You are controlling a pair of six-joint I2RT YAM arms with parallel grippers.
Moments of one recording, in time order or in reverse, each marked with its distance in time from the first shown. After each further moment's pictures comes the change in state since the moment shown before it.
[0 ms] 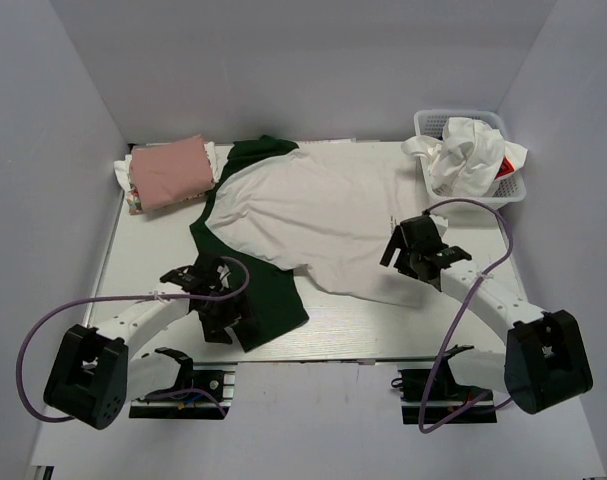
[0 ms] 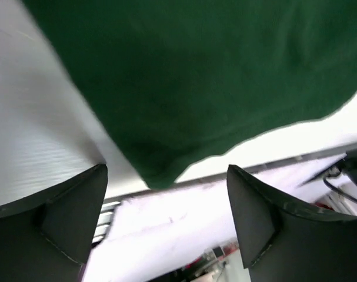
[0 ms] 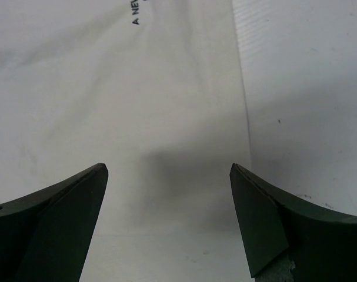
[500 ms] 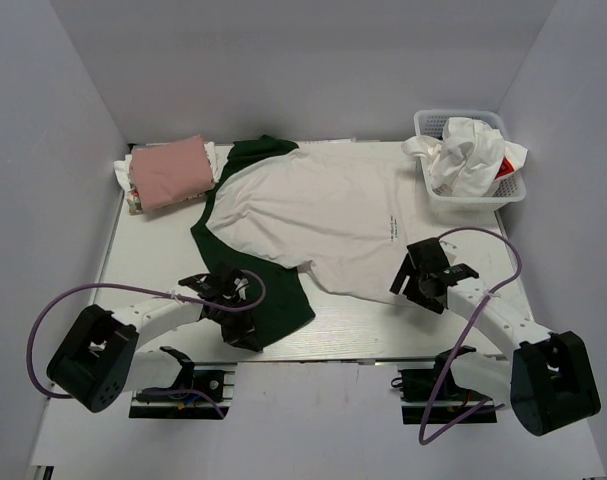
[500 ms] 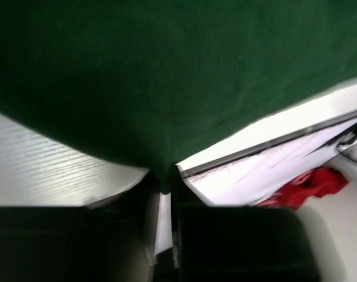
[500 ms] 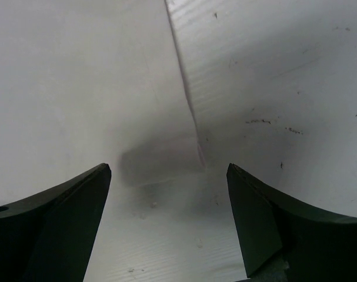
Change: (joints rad) left arm -0.177 0.086 -0.063 0.144 0.130 -0.105; right arm -0.032 -0.125 -0.142 -0.178 -0.031 0.077
